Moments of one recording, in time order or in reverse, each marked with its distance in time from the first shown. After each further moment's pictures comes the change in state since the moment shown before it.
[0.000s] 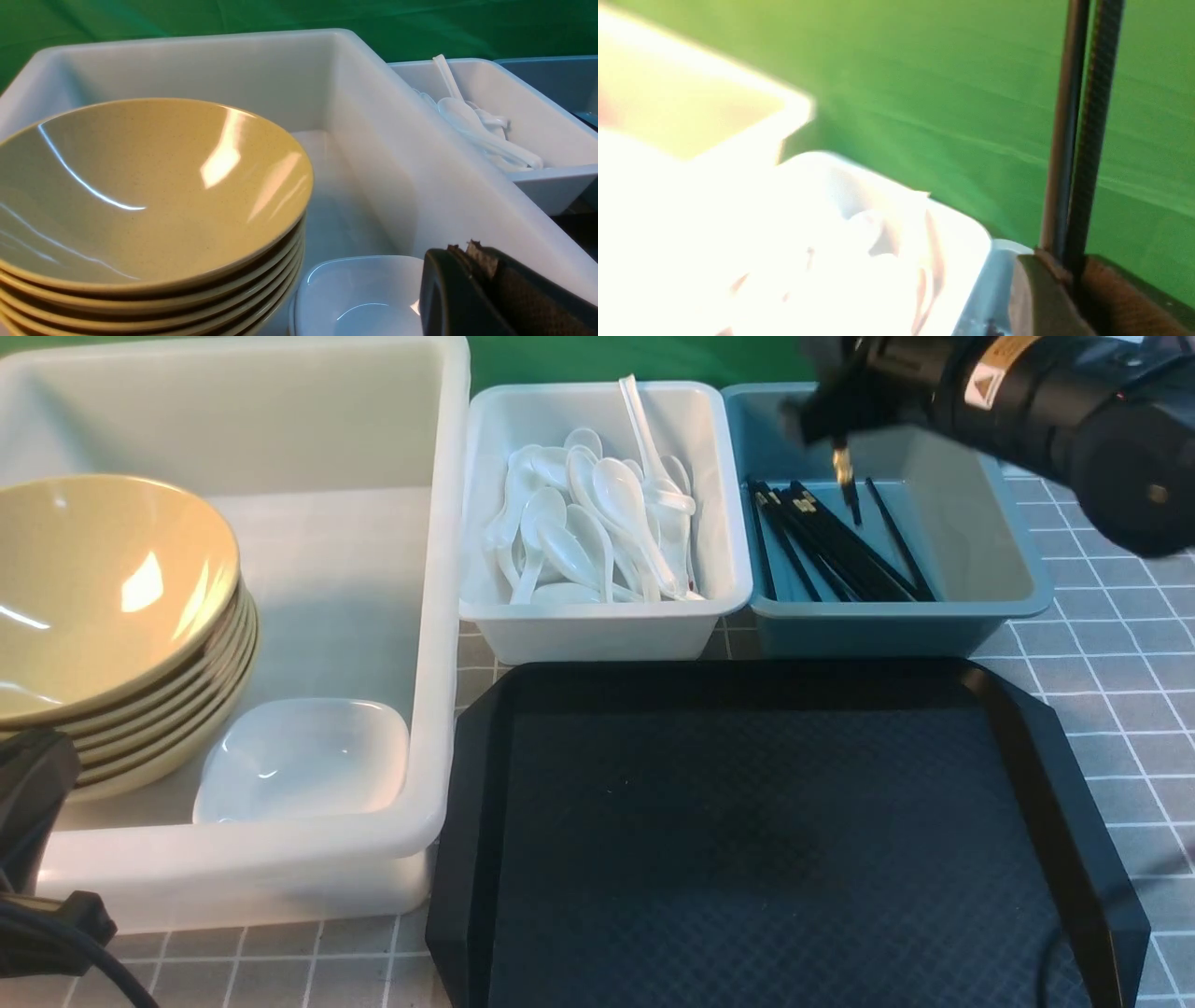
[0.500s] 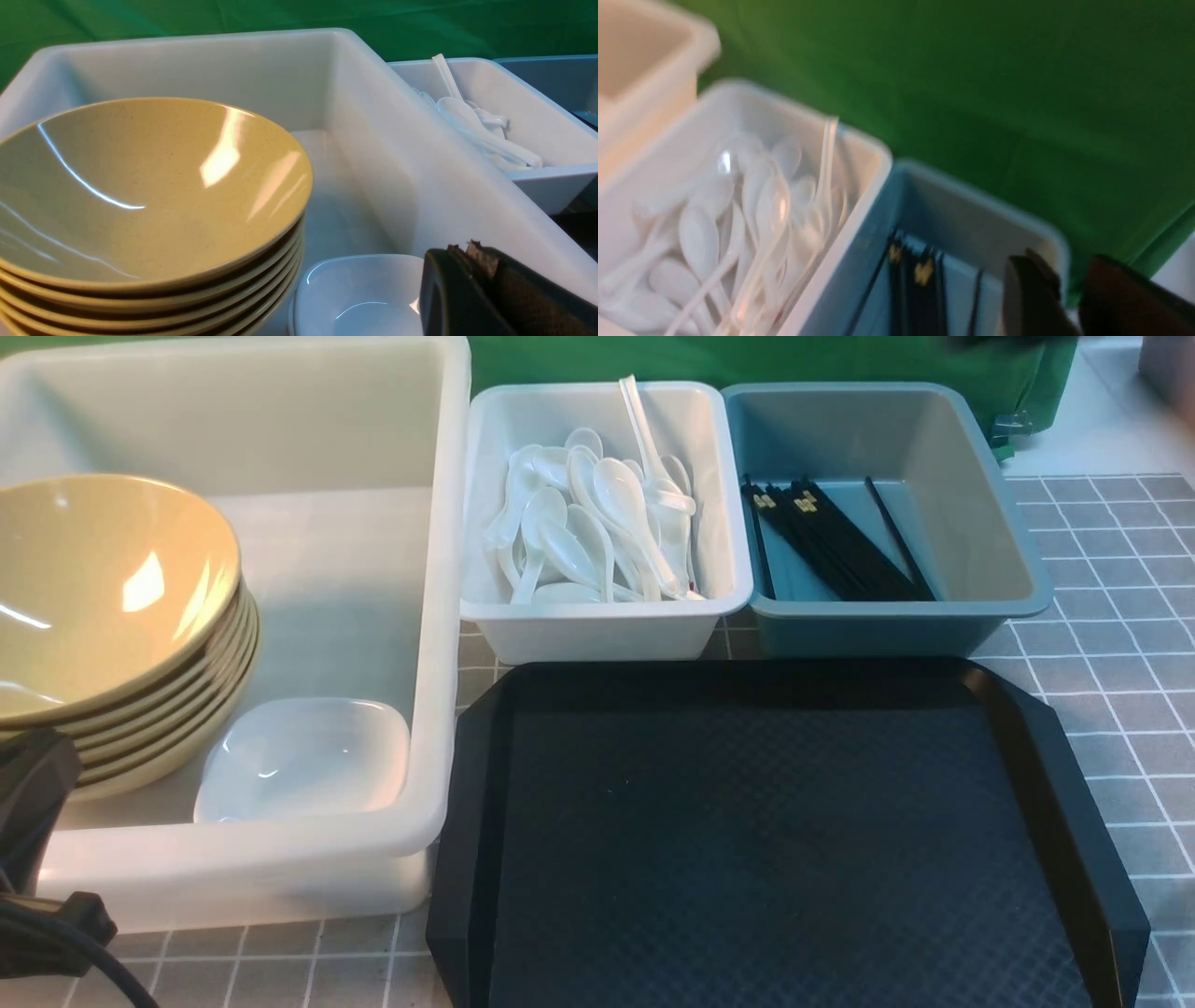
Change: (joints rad) right arm -0.047 -0.338 -0.083 0.000 0.535 -0.082; left arm 0.000 0.000 0.000 0.000 0.002 -0.001
